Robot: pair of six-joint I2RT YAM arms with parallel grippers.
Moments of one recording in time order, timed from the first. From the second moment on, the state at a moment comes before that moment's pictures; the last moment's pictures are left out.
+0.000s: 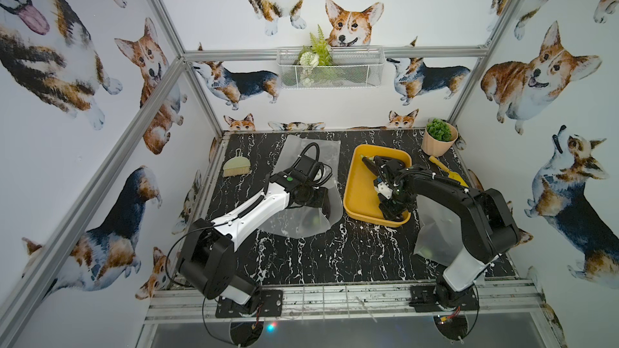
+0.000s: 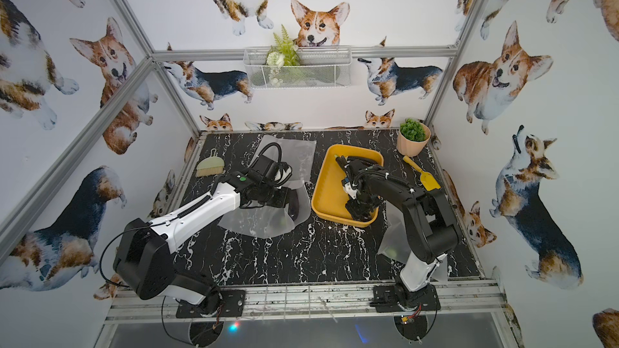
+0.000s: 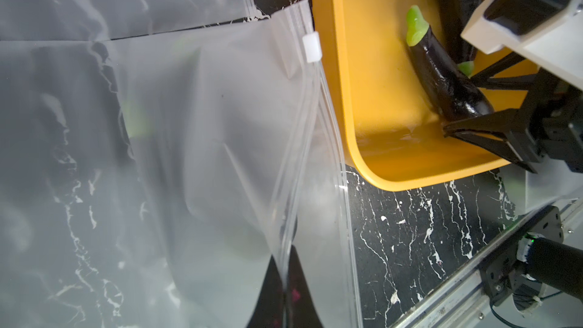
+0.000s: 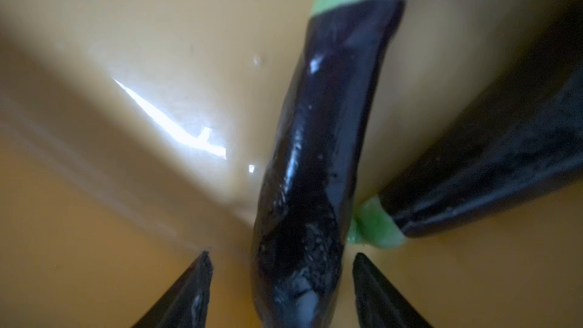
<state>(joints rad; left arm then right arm) -0.62 1.51 1.15 -0.71 0.19 -0.33 0.46 1.68 1.11 -0.95 0.02 -0.13</state>
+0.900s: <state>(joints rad) -0.62 1.49 1.16 -0.72 0.18 -0.31 0.67 1.43 1.21 -0.90 -0.22 0.08</state>
